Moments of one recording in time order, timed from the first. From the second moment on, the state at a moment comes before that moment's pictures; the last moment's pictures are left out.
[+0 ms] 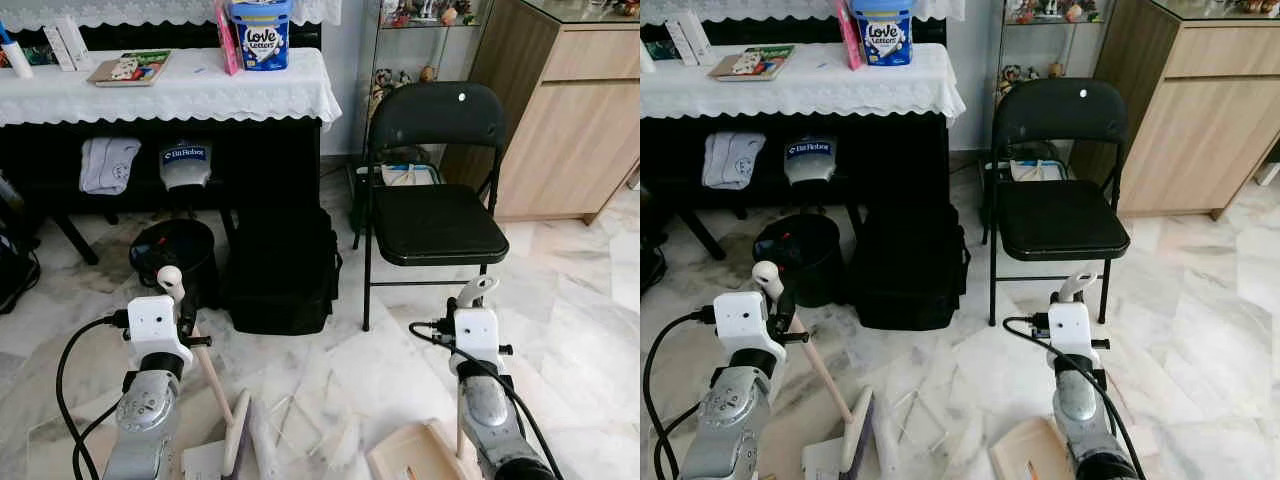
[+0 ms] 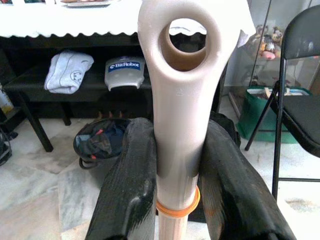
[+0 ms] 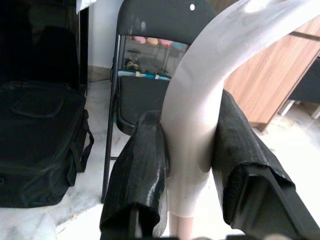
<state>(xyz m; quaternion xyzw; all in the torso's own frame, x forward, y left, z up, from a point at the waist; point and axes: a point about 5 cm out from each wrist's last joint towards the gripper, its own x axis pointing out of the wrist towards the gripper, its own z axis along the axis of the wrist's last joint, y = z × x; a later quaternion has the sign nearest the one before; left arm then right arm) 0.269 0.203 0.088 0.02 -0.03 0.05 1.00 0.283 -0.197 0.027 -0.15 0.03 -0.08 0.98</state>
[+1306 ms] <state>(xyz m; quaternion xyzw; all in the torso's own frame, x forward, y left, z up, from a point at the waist) 0.273 0.200 0.088 0.01 -0.04 0.05 1.00 0.276 -0.204 0.021 -0.17 0.04 -0.09 0.98</state>
